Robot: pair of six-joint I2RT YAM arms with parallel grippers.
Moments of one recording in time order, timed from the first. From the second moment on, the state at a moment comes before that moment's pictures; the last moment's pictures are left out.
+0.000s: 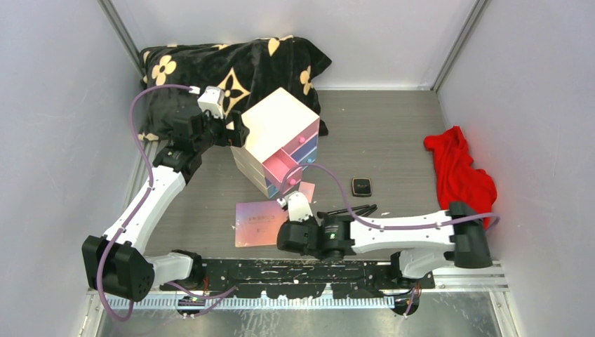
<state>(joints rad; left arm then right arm) -0.25 1.22 1.06 -0.20 0.13 -0.10 1.46 1.40 1.00 -0.74 0.55 0.84</state>
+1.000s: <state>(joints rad) -0.25 1.20 1.05 -0.20 0.13 -0.10 1.14 1.60 1.98 -1.37 0.36 0.41</state>
